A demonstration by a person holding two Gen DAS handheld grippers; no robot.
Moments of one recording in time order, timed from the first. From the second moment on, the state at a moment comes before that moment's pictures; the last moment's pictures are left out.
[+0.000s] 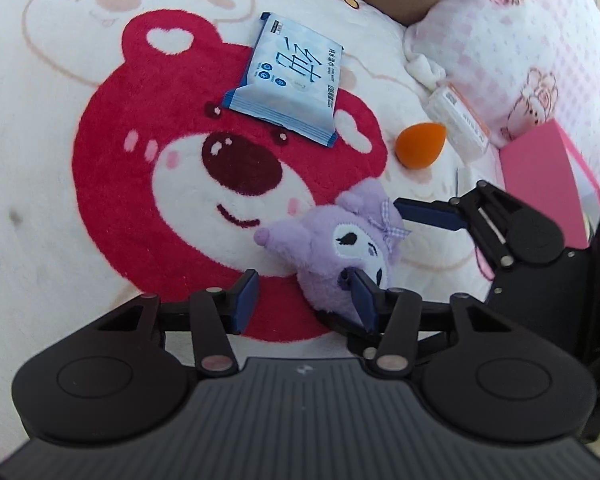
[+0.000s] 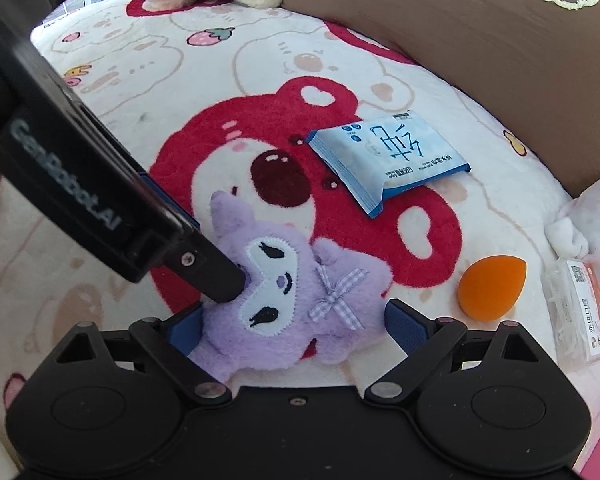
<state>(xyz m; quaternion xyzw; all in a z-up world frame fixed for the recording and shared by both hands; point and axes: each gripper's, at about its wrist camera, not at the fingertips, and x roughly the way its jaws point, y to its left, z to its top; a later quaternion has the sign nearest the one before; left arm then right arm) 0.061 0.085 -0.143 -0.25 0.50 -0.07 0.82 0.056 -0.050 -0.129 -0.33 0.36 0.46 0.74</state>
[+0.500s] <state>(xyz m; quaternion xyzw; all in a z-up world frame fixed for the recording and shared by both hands) 0.061 0.087 -0.145 -0.28 0.46 -0.09 0.84 0.066 -0.056 -0.136 -0.26 0.38 0.46 0.76</state>
